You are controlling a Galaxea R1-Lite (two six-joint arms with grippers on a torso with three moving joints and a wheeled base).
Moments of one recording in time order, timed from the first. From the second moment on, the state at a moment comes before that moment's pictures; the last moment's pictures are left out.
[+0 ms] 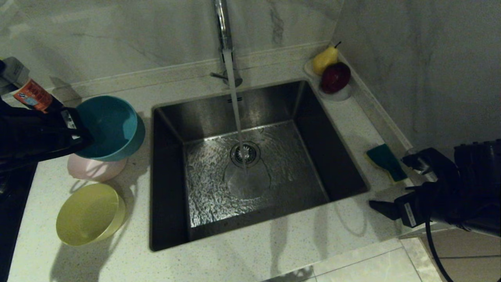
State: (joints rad) left arm -0.10 1.34 -1.12 0.14 0.26 -0.33; right arm 0.22 1.49 -0.69 -0.24 -0.04 -0.14
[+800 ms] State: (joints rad) left arm -0.10 1.32 -1.13 0.15 0.26 -0.33; right arm 0.14 1.52 -0.75 -0.28 0.05 -0.27
